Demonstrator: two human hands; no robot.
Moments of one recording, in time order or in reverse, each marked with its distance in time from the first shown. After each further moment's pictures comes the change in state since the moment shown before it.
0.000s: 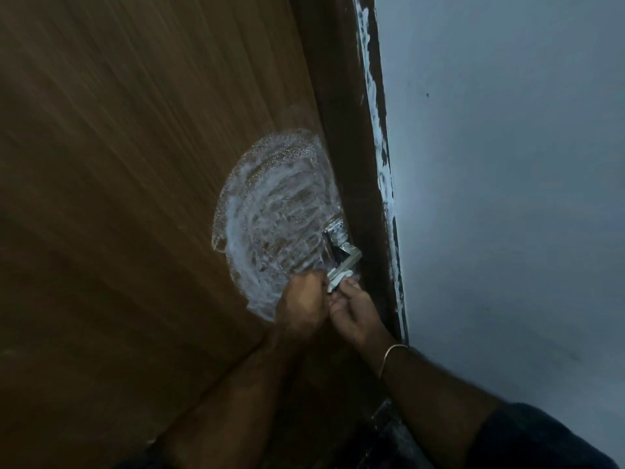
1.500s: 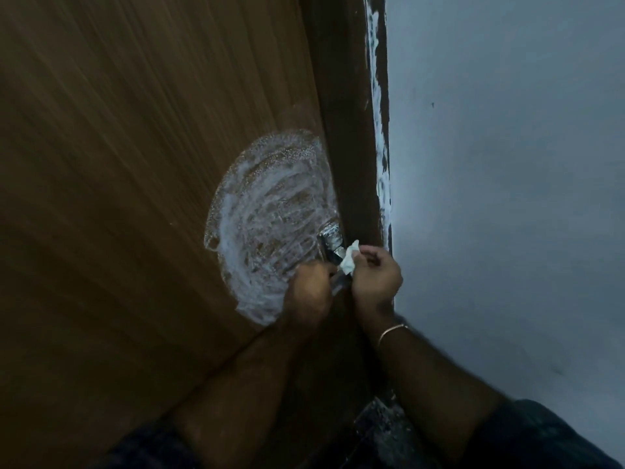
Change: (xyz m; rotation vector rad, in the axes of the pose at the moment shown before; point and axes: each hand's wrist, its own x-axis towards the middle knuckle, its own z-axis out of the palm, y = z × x) left_hand 0.034 0.011 0.015 -0.007 -0.030 0.016; right_hand 0.004 -0.046 0.018 -0.967 0.390 -0.942
